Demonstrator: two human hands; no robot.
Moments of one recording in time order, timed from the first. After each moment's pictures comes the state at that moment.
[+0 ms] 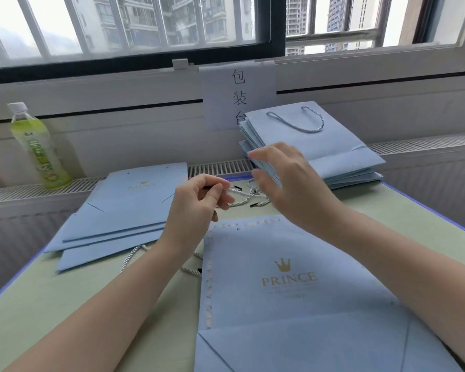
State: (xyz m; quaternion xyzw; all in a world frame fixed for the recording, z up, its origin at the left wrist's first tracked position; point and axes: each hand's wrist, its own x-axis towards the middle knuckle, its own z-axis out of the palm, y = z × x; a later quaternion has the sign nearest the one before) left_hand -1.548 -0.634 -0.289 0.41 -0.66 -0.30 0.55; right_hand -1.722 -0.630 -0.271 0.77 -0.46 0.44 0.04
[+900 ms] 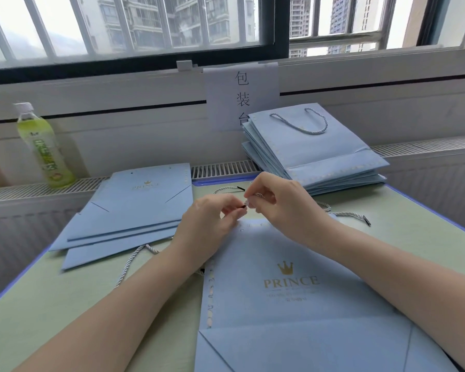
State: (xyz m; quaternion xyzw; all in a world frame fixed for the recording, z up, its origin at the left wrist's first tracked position) left_hand -1.545 -0.641 -0.307 0.44 -0.80 -0.09 0.40; right_hand -1.712 -0.635 -0.293 0.78 -0.43 0.43 -0.11
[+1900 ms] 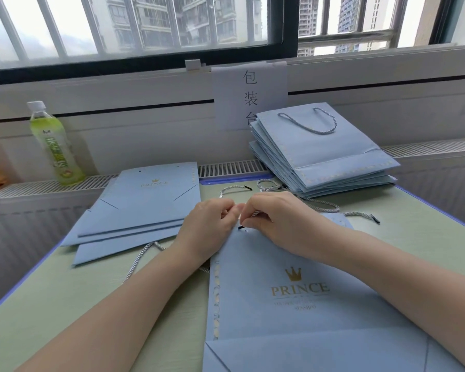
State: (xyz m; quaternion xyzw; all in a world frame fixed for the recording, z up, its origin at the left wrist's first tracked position) left_hand -1.535 -0.650 -0.311 0.49 -0.80 -0.08 0.34; right_hand -1.700 -0.626 -0.292 0.87 -0.38 0.32 -0.04
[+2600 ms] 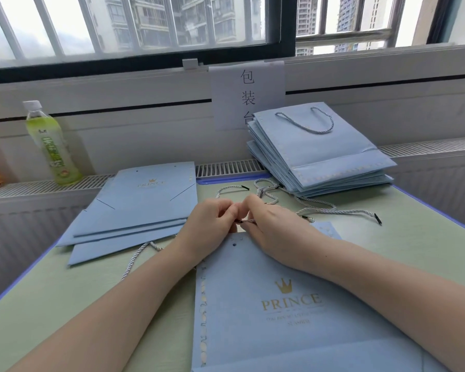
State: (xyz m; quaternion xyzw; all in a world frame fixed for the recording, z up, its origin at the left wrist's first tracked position) left_hand -1.539 -0.645 -0.308 0.47 -0.78 -0.20 0.37; right_hand -1.693 -0.623 -0.307 0.84 -0.49 0.23 -0.06
